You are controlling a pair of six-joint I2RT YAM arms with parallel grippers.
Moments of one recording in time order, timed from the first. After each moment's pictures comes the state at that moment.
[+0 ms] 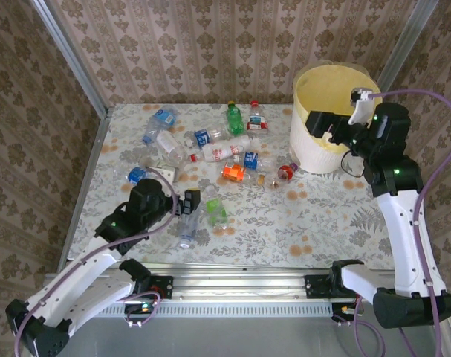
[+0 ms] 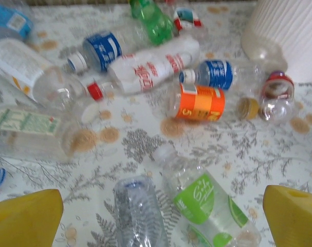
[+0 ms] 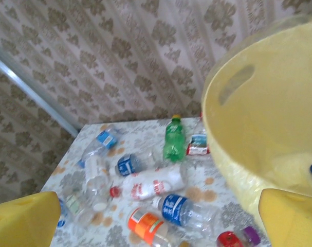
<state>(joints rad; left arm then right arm) -0.68 0.73 0.67 -0.47 -0.11 -0.28 0.01 1.06 1.34 -0.56 -0.37 0.32</state>
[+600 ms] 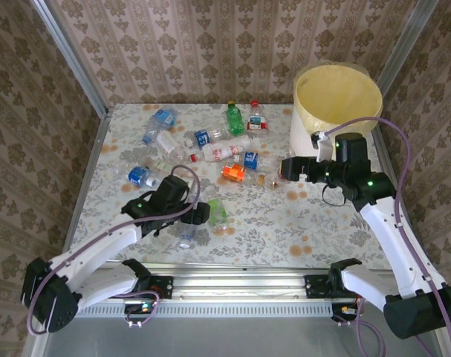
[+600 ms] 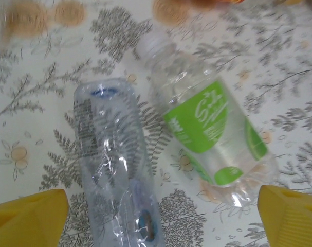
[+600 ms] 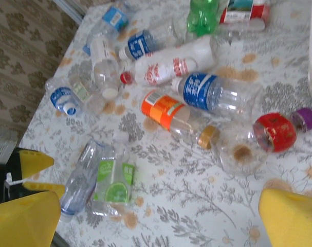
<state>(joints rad) -0.73 1.03 0.71 -0.63 -0.02 -0.41 0.19 1.02 1.06 -0.70 -0.42 0.28</state>
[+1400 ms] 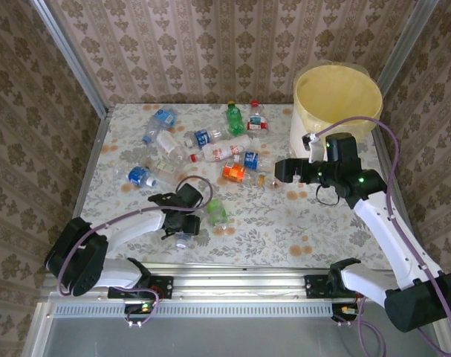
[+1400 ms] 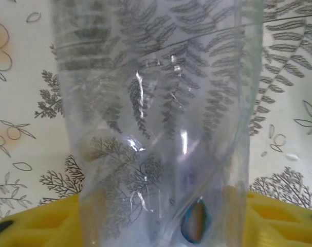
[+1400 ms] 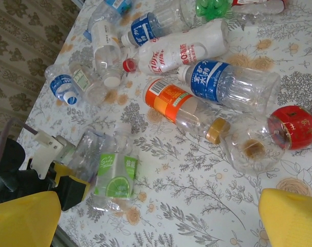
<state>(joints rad) -0.73 1.33 0.65 -0.68 -0.09 -0.54 0.23 1.07 1.04 -0.66 -0.42 0.29</state>
